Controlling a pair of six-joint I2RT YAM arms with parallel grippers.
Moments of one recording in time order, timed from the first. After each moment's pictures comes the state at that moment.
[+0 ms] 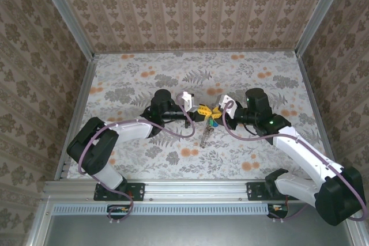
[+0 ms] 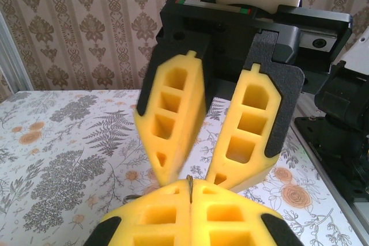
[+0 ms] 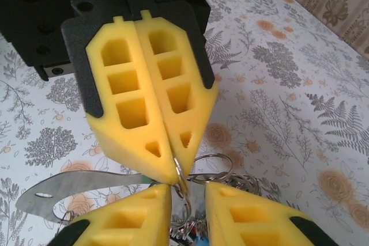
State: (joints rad) left arm -0.74 1.60 0.76 0.74 0.89 0.11; right arm 0.40 1.07 0.73 -0.22 -0.57 -0.49
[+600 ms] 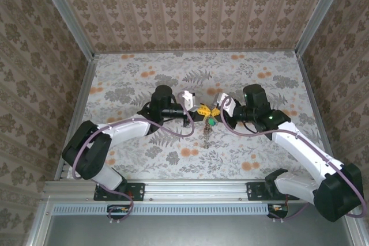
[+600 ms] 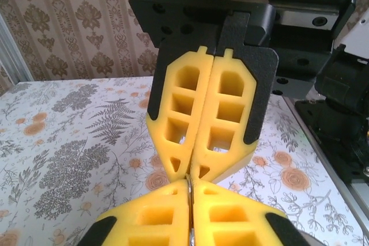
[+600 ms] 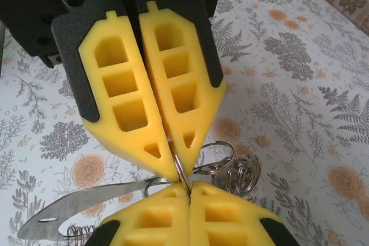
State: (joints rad) left arm -0.74 1.53 0.83 0.46 0.89 0.26; right arm 0.40 1.11 0.82 -0.35 -0.57 -0.52
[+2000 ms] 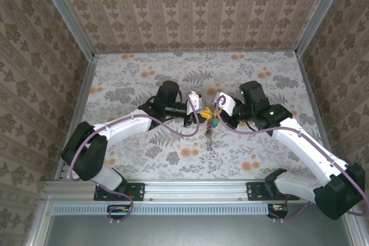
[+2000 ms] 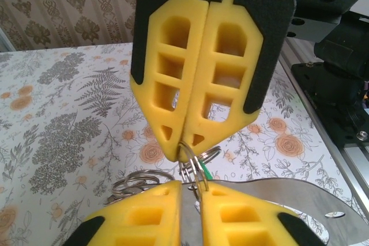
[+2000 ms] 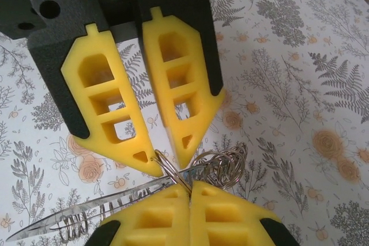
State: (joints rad) left arm -0.77 1.53 0.95 0.13 0.84 0.42; right arm 0.47 1.12 0.95 -0.58 -0.41 -0.55
